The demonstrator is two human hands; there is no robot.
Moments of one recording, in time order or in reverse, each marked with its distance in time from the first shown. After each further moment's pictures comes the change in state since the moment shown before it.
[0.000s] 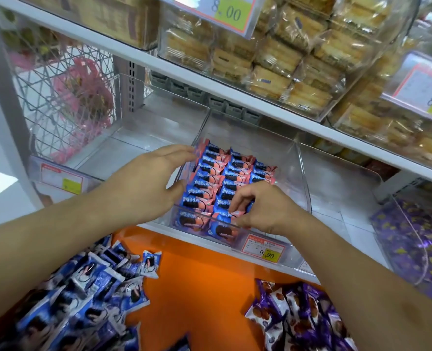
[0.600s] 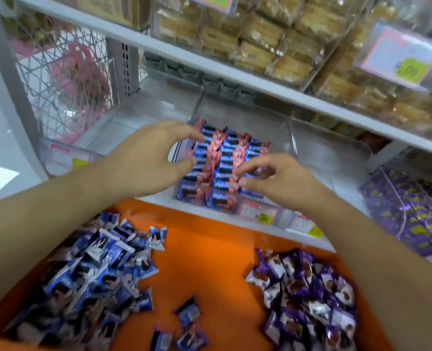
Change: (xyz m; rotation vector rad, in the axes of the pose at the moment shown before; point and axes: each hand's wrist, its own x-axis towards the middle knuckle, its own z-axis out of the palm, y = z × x) left_hand -0.018 0.034 -0.027 -0.141 -0.055 0.019; right_hand -0.066 -0.023 -0.022 0.147 0.135 -0.035
